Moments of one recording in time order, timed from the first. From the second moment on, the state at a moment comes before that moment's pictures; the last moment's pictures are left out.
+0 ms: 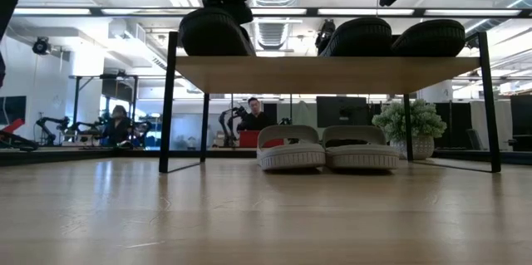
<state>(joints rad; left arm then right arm) -0.06 1.85 1.76 -1.27 -0.84 -0.21 -0.16 1.25 1.52 -1.31 0.81 0.56</state>
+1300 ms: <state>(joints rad) -0.12 1.58 1.78 -1.36 -0.59 -0.44 -0.16 1.31 1.52 -1.21 0.30 0.44</state>
